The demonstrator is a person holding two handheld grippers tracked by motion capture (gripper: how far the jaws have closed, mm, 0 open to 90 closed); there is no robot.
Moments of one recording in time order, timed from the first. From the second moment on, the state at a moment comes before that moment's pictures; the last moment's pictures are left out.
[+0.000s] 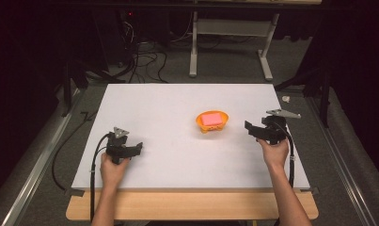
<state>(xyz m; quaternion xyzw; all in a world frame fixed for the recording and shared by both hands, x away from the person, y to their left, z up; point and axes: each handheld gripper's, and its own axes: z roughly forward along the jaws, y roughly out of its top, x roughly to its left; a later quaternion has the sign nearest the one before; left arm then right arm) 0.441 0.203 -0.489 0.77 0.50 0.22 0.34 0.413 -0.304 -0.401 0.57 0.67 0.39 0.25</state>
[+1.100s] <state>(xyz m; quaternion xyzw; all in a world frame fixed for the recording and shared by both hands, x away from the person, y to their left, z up) 0.440 0.203 -0.489 0.77 0.50 0.22 0.34 0.397 -0.309 -0.433 0.58 0.68 0.38 0.24</state>
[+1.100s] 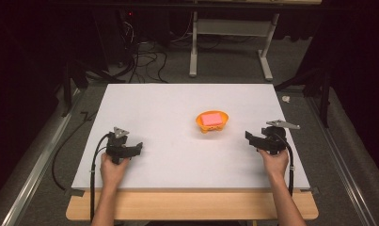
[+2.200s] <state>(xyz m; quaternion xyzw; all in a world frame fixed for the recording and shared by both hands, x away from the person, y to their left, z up) 0.440 0.203 -0.488 0.77 0.50 0.22 0.34 0.387 -0.304 -0.474 0.59 0.69 0.34 0.23</state>
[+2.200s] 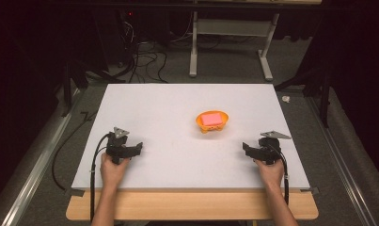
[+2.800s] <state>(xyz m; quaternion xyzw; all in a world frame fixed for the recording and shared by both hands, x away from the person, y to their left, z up) 0.440 0.203 -0.488 0.77 0.50 0.22 0.34 0.388 -0.293 -0.482 0.58 0.72 0.30 0.25</state>
